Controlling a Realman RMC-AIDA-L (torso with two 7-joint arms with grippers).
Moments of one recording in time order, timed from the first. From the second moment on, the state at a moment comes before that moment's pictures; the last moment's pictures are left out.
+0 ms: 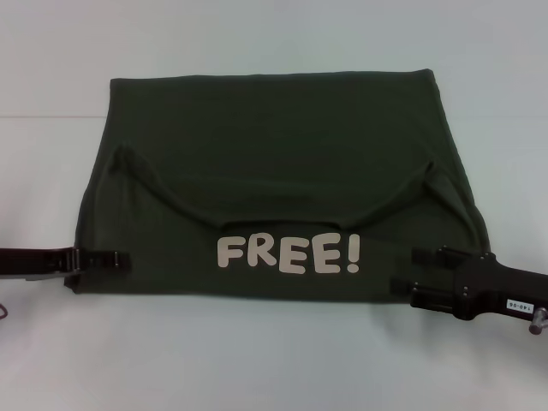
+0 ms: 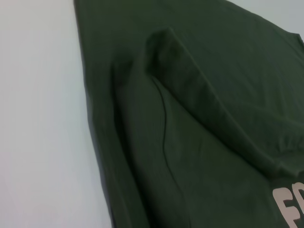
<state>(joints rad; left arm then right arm) -0.57 -1.97 0.62 0.60 2.36 1.24 -2.20 0.46 2.07 -0.61 -0.50 -1.98 -1.46 1.33</state>
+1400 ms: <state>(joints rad) -0.56 -1.97 0.67 0.65 2.38 1.25 -2.23 0.44 2.01 -0.60 -0.74 -2.04 -1.58 1.86</state>
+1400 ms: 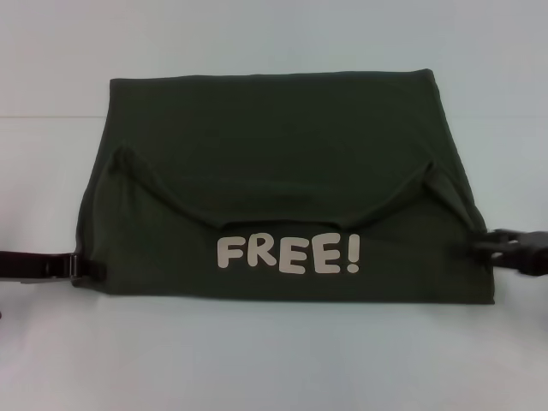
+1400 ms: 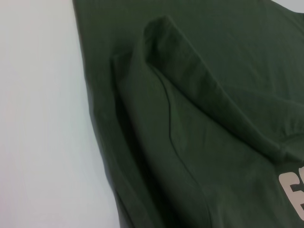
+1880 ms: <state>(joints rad) -0.57 -1.97 0.67 0.65 2.38 1.26 -2.22 0.60 1.87 -0.60 -0.88 -2.45 -1.66 2.48</state>
